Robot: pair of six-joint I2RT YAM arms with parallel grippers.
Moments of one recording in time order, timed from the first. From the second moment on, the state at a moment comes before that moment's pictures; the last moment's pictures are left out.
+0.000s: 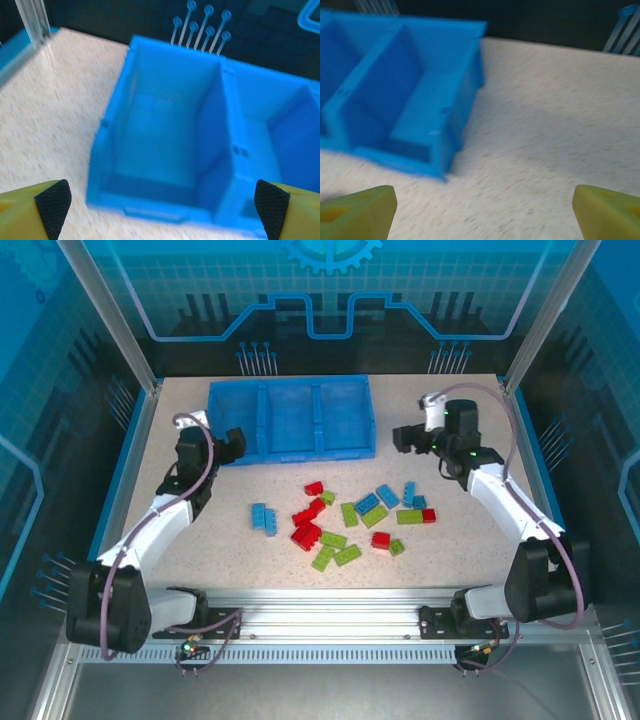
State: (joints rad) left arm -0.12 1.20 0.74 -0.02 -0.22 -0.37; right arm 0.19 1.38 1.04 -0.27 -0.17 -0.01
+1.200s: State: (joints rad) left arm -0.22 1.15 0.56 -0.25 -0.21 -0.61; right arm 0.73 2.11 1.58 -0.62 -0.01 0.29
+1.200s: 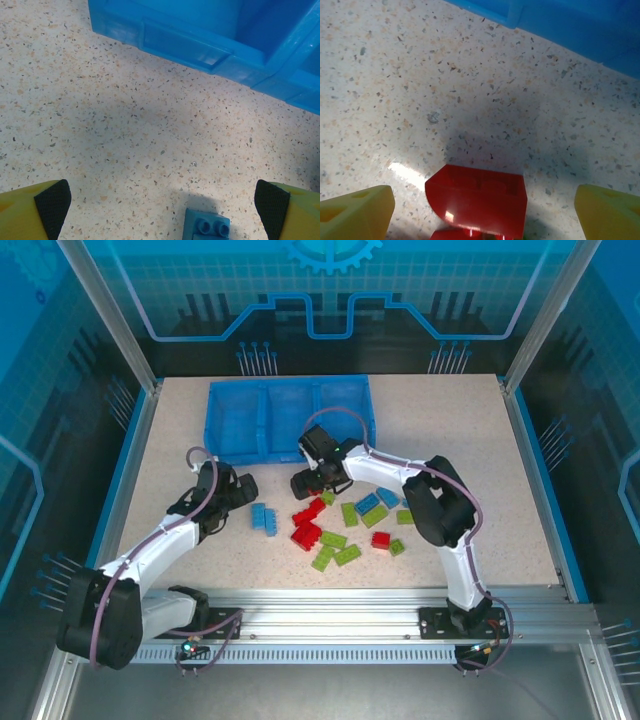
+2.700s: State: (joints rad) left arm -0.22 1.15 0.56 -0.25 -0.21 -0.61; right arm 0.70 2.04 1.81 -0.74 0.05 0.26
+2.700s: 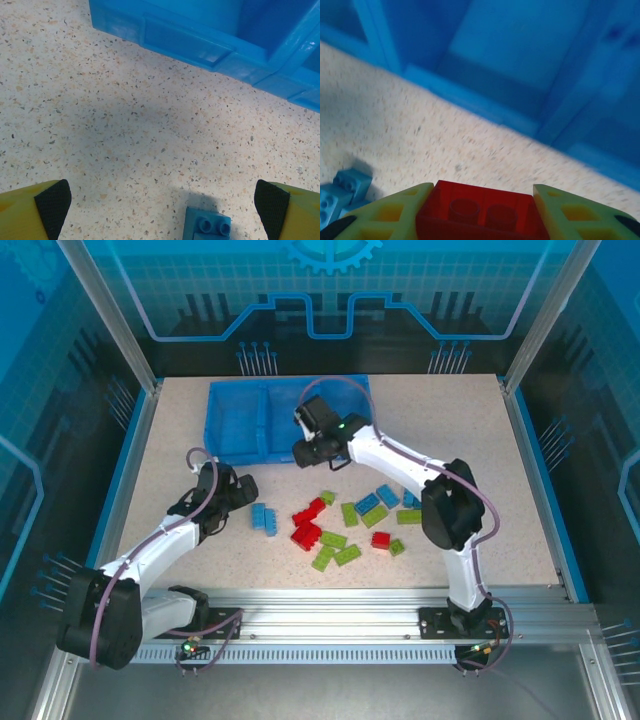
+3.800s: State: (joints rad) left arm -0.38 1.29 0.59 -0.26 -0.11 -0.69; right arm 0.43 2.31 1.93 -0.81 0.10 0.23
